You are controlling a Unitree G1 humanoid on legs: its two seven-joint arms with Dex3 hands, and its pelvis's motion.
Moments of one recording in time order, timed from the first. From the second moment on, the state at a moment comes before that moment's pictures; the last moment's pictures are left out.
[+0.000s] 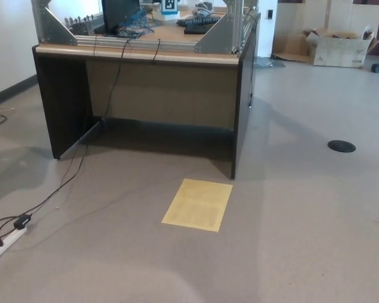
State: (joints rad) left_arm 0.10 0.49 0.01 0.82 0.21 -0.37 0.01; right_arm -0.06 -0.32 -0.03 0.90 -0.11 -0.29 0.06
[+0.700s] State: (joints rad) left_arm 0.06 0.55 0.08 0.37 0.17 -0.61 -0.01; right_arm -0.15 -0.32 -0.06 0.98 -0.11 -0.54 0.06
